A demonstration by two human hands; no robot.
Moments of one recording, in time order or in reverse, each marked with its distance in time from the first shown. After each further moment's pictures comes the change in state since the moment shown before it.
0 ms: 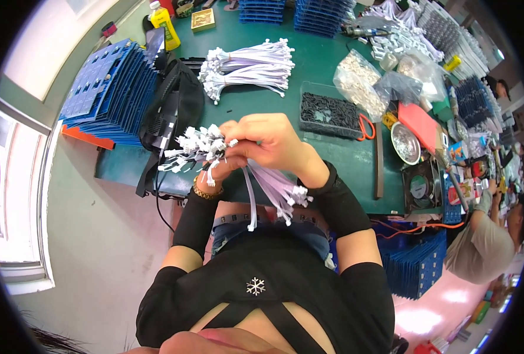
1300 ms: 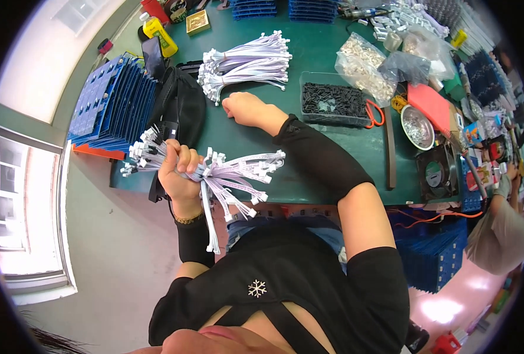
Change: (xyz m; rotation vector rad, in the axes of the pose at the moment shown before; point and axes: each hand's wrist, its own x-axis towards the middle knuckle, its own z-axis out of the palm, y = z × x) left_hand -0.024 0.055 -0.011 -0.503 0.610 -0.054; right_hand -0.002 0.162 0.046 -0.426 -0.343 0.425
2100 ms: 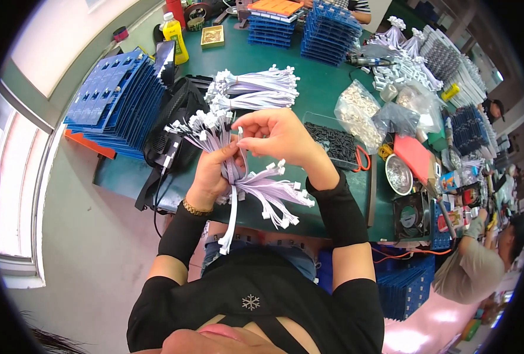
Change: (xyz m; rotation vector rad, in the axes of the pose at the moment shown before) left_hand 0.041 -0.036 0.036 0.065 -0.046 -0.337; right_hand -0.053 -0.099 -0.133 0.951 -0.006 0.187
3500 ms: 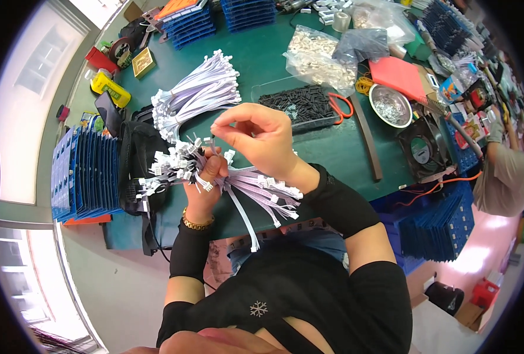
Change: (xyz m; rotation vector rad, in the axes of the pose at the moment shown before) left_hand 0.019 -0.043 0.012 0.517 -0.183 0.178; right_hand -0.045 0.054 -0.007 0.150 0.701 -0.583
